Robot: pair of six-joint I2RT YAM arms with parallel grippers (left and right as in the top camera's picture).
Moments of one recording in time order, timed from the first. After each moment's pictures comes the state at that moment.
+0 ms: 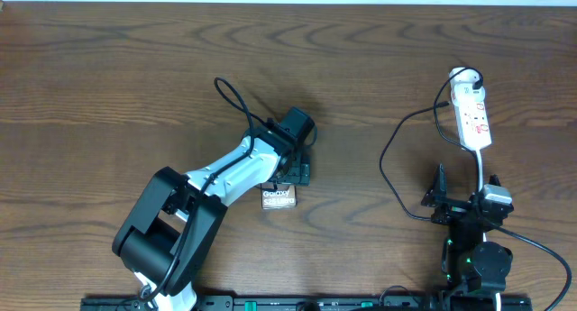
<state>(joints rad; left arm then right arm) -0.61 1.87 1.10 -0.65 -0.04 -0.56 -0.06 0.01 0.01 -0.06 0.10 0.10</state>
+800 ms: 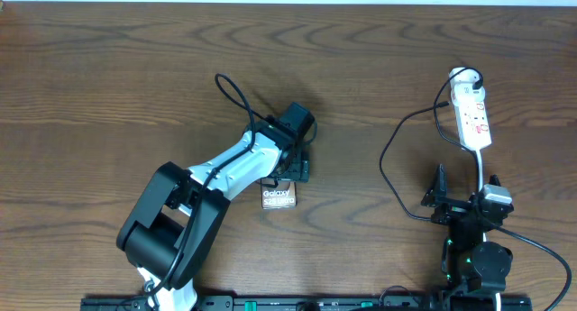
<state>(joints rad) -0.60 1.90 1.14 -0.69 -0.03 -0.56 -0.06 0.01 0.01 -0.06 0.10 0.10</state>
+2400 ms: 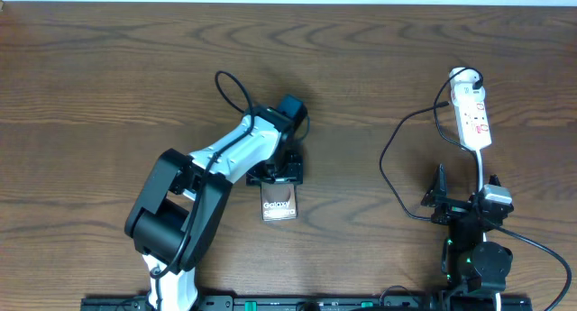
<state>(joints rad) -0.55 1.97 1.26 -0.92 0.14 -0.55 -0.06 0.01 0.01 -0.06 0.10 0.10</state>
